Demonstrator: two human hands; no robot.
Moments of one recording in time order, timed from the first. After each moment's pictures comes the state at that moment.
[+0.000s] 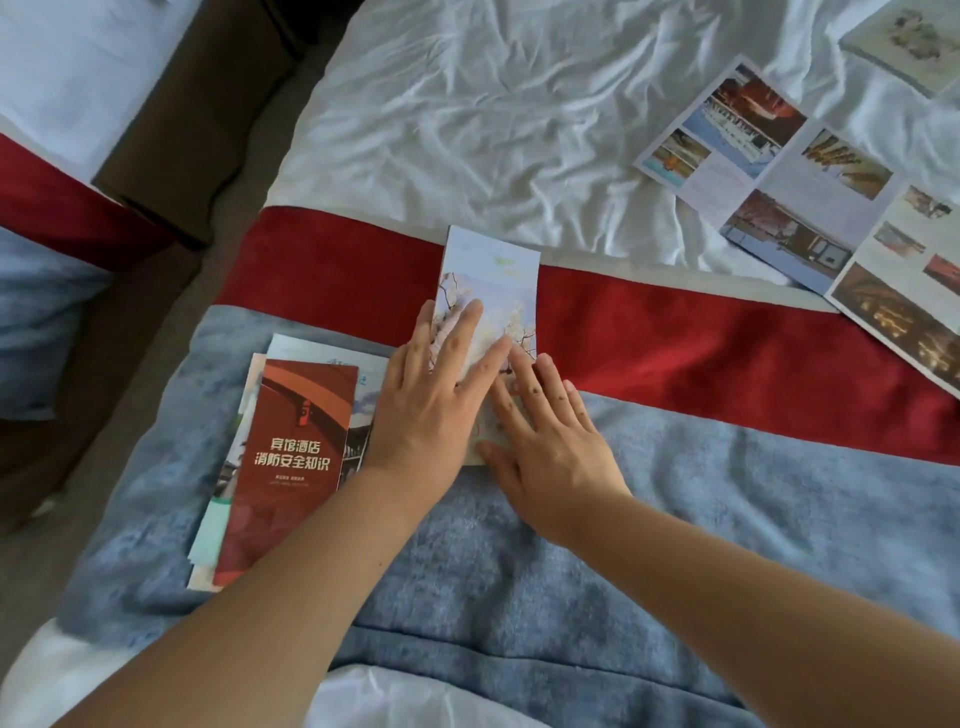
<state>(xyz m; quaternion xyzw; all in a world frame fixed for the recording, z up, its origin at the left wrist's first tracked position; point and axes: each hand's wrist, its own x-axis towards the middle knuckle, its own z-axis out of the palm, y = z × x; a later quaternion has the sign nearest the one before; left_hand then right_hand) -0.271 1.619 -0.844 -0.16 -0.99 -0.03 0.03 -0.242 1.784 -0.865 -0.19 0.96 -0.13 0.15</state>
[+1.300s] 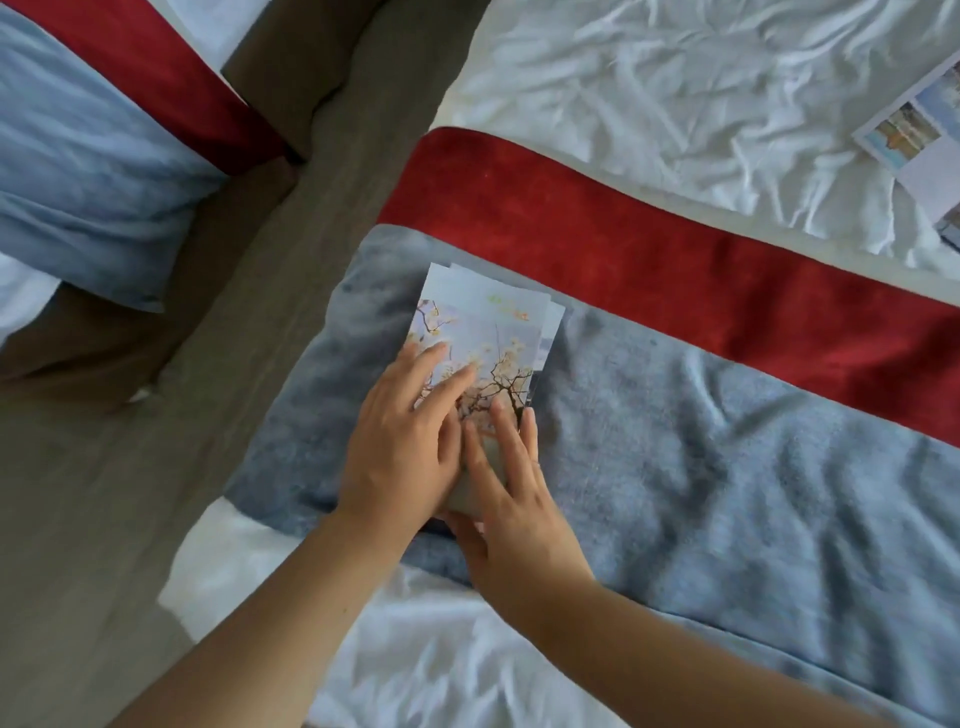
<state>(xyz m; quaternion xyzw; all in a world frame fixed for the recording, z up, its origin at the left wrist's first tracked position) -0.172 1.459 -0.848 0.01 -0.97 -0.25 0.01 -0.135 1.609 -0.854 -0.18 0.90 -0.35 0.20</state>
